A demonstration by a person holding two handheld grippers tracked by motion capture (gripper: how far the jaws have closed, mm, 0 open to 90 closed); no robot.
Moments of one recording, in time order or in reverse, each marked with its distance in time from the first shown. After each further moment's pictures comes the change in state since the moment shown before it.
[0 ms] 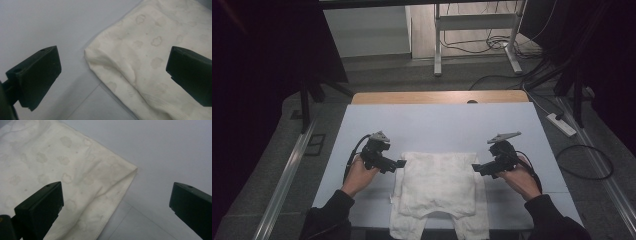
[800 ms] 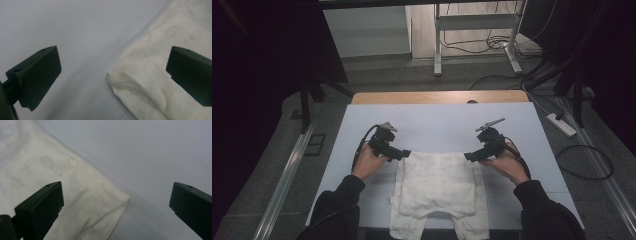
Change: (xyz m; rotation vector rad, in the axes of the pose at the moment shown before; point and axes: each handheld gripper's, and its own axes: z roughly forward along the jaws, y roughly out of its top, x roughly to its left) left arm 0.030 0.026 0.031 0.061 0.026 0.010; right arm -0.010 0.040 0.034 0.061 -0.016 -0.029
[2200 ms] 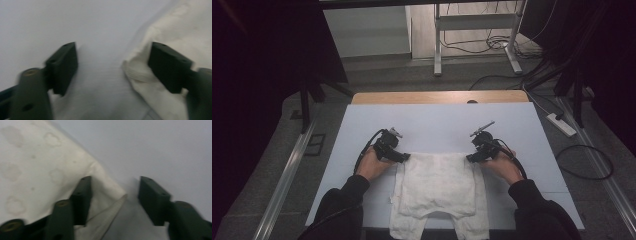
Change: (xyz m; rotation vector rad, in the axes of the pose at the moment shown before) left arm -0.006 -0.010 0.025 0.115 0.075 0.061; right arm -0.002 -0.007 0.029 0.134 -0.028 -0.056
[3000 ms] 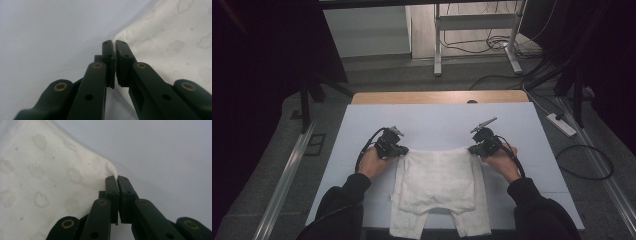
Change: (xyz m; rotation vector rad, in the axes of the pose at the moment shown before) left arm 0.003 0.012 -0.004 -0.004 -0.030 -0.011; right arm -0.007 0.009 -0.009 -0.082 0.039 -0.028
